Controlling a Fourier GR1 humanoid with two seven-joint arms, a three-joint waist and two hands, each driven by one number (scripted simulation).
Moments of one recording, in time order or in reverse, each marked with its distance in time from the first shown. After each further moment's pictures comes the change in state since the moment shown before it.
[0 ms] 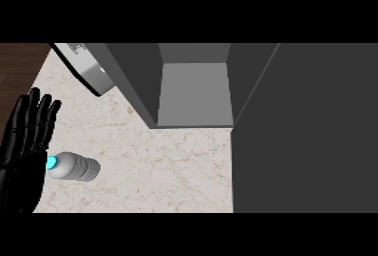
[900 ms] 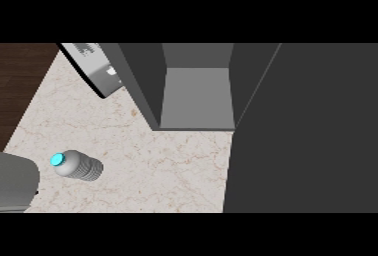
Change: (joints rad) left arm 0.275 0.137 0.414 -0.137 0.694 -0.223 0.149; right arm 0.239 0.013 0.225 -0.303 -0.023 0.096 0.137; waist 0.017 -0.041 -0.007
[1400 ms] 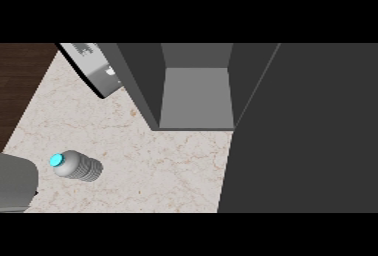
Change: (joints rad) left arm 0.034 -0.007 0.092 -0.041 0.061 -0.024 0.113; right arm -0.013 0.046 0.150 -0.053 0.080 -0.058 0.101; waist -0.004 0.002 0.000
